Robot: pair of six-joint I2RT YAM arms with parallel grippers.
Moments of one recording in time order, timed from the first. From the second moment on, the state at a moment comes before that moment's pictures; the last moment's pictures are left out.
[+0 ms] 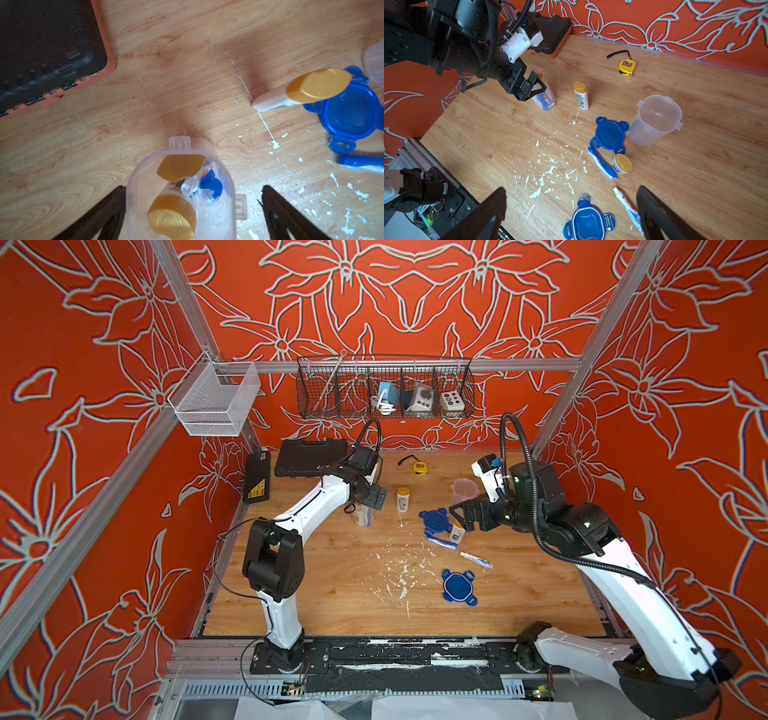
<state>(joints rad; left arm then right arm) -0.39 1.83 1.59 -0.80 -0.11 -0.06 0.56 1.11 1.42 -0.97 -0.13 0.14</state>
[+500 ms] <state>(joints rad) -0.41 1.84 1.60 -0.81 -0.15 -0.07 0.55 1.09 1.42 -0.97 -0.13 0.14</state>
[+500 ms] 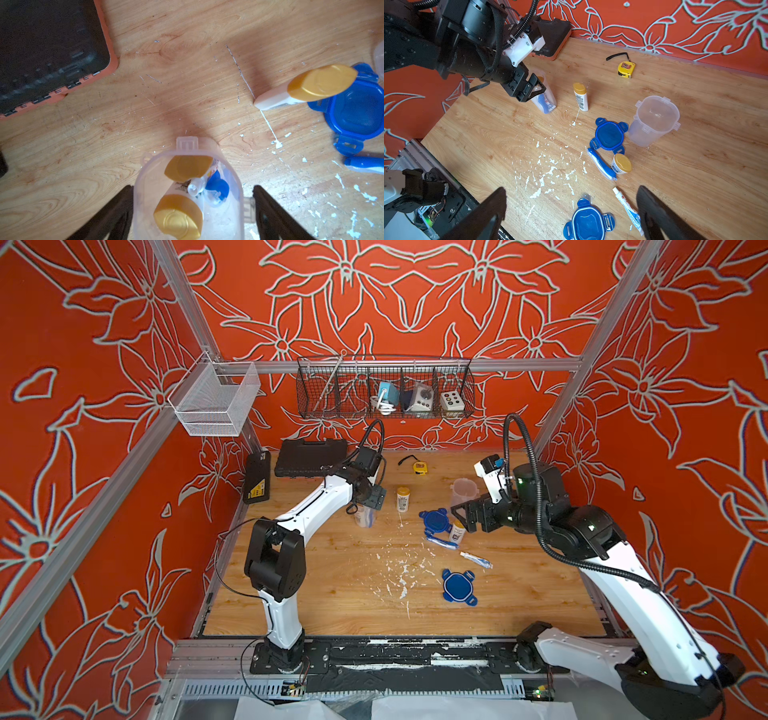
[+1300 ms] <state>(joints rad) -0.56 1.71 1.47 -0.89 -0.13 -0.13 0.54 1.09 1.41 -0.96 -0.13 0.15</state>
